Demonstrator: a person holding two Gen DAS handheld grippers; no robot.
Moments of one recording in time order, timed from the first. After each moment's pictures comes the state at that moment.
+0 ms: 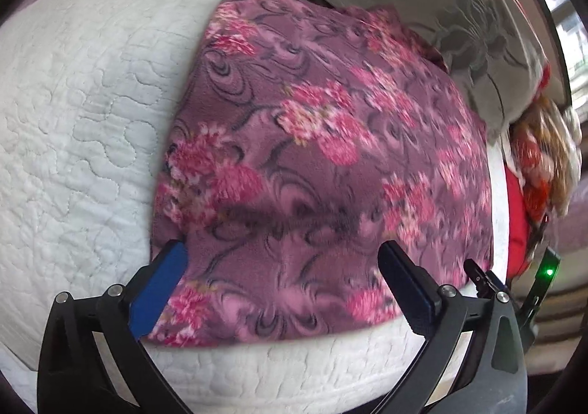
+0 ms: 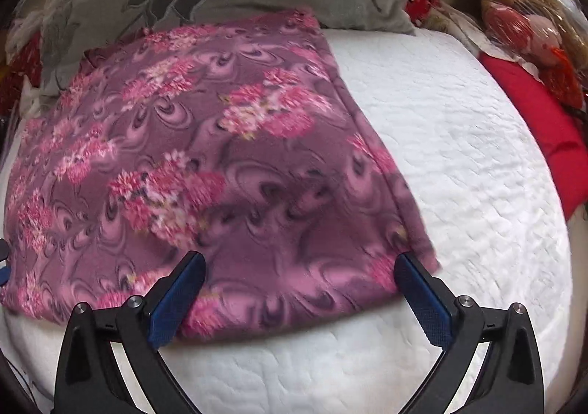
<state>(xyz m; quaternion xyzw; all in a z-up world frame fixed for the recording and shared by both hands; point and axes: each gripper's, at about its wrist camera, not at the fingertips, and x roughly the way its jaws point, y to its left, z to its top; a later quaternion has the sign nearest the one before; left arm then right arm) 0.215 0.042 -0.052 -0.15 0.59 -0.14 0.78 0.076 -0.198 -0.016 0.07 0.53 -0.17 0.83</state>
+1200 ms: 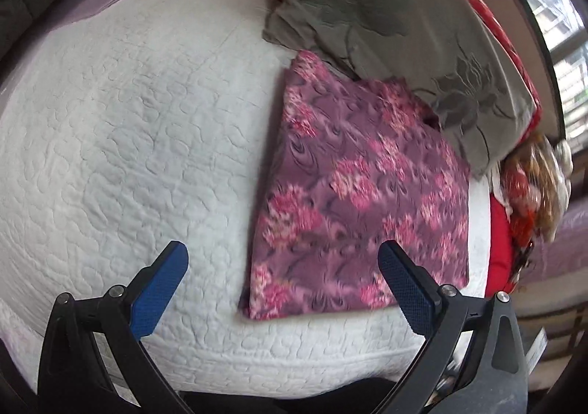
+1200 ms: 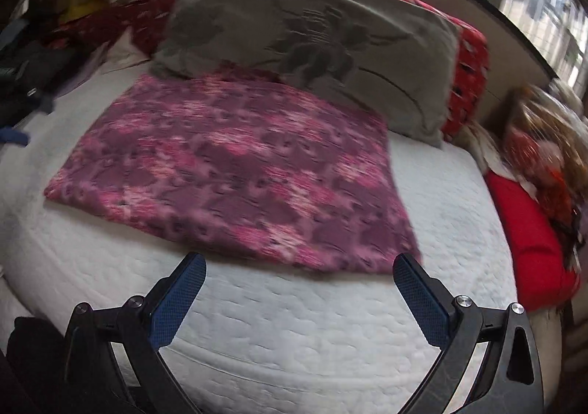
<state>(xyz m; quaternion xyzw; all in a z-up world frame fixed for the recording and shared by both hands) 0.228 0.125 0.004 -0.19 0.58 -0.11 0.79 0.028 -0.043 0.043 -0.13 0.41 0.00 0.90</state>
